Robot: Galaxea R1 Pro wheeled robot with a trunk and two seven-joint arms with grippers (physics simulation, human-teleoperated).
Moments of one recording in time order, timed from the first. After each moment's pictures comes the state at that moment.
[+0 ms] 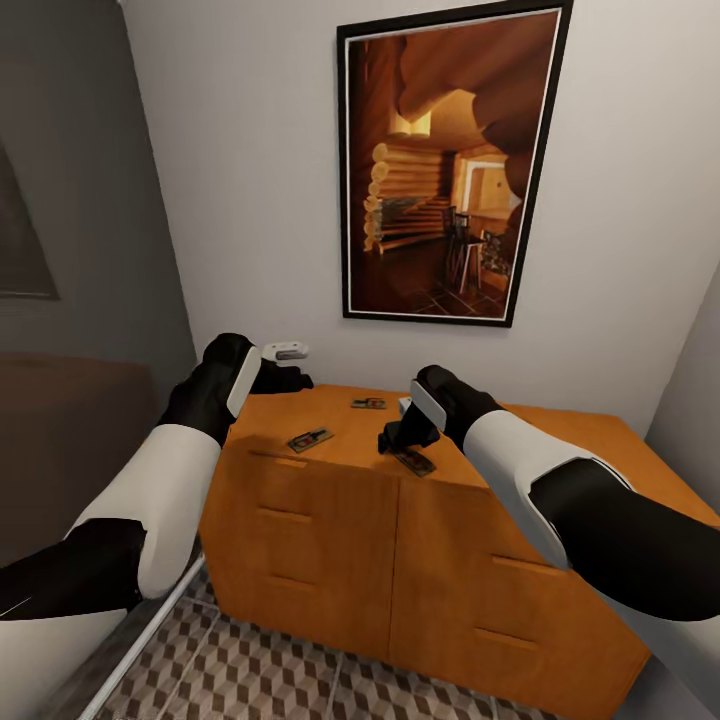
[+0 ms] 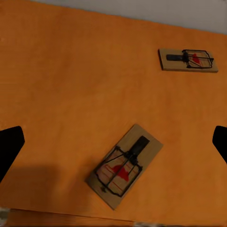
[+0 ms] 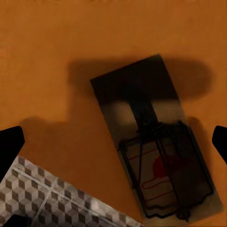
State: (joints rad) left arm -1.23 -0.10 0.00 -0.76 0.07 1.04 -0.02; right arm -1.37 0.17 0.43 -0.22 -0.42 1.04 -0.01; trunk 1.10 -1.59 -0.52
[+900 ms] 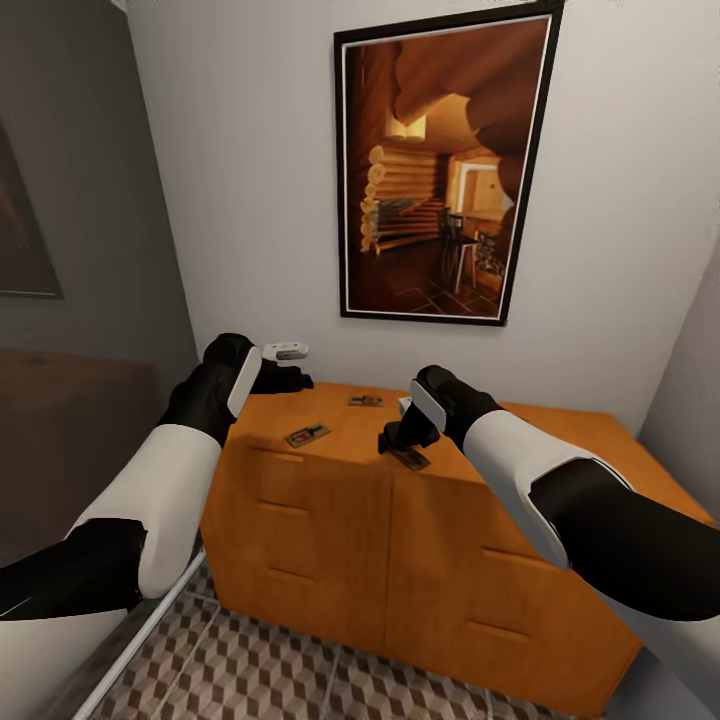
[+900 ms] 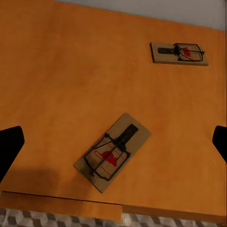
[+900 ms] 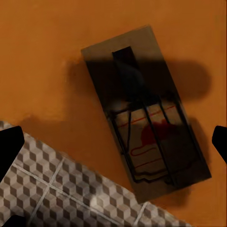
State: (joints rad) left arm -1.23 -0.10 0.00 -0.76 0.07 1.04 -0.02; right arm -1.37 0.17 0.43 -0.22 -0.42 1.04 -0.01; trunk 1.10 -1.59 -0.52
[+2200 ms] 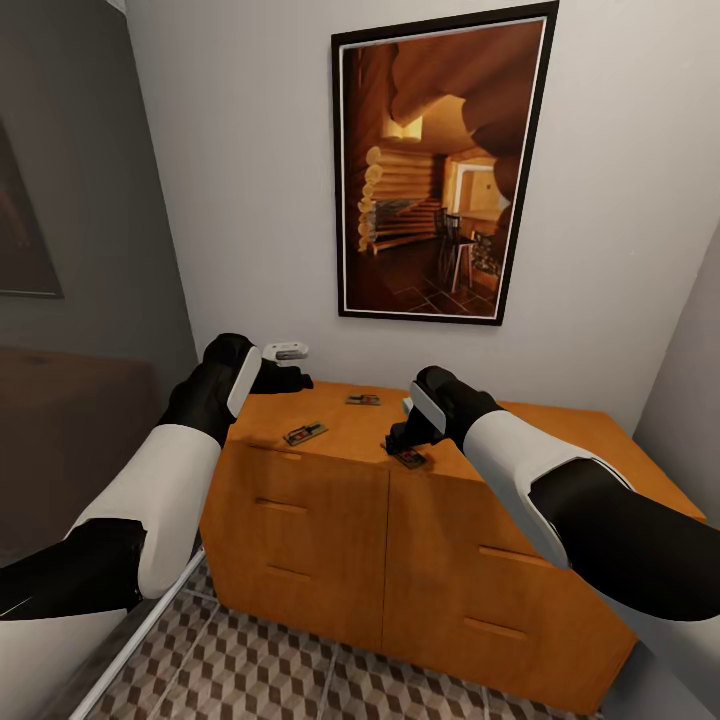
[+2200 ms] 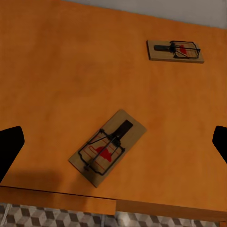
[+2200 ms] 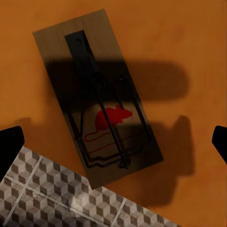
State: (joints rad) left arm -1.23 -0.10 0.00 -0.76 0.07 1.04 -0.02; right arm -1.37 0.17 0.43 -0.21 -0.35 1.04 -0.04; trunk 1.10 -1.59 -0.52
